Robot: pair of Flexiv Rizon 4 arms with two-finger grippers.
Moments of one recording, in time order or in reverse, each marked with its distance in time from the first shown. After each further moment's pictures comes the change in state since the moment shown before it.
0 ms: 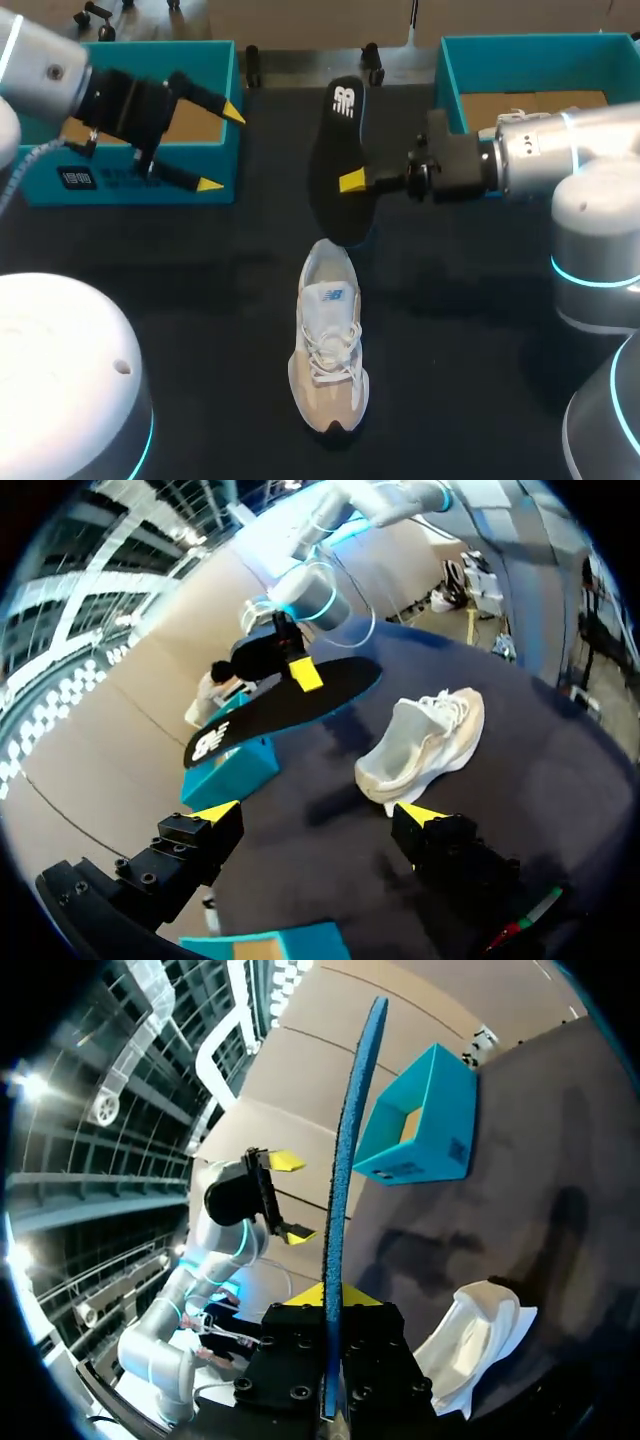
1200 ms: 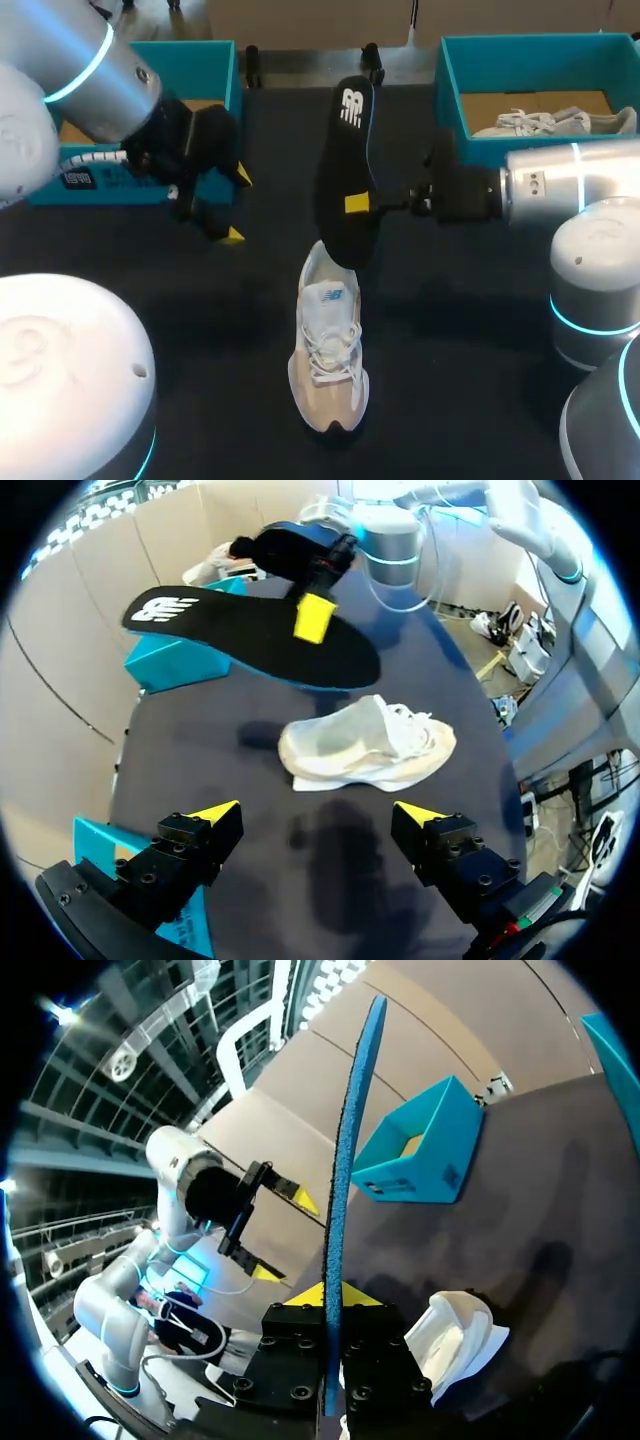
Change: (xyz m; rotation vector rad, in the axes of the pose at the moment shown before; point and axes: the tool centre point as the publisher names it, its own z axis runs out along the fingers) left arm 0.079 -0.021 0.029 -0.365 0.162 -0.507; right arm -0.015 -0.022 -0.003 -0.063 -0.076 -0.220
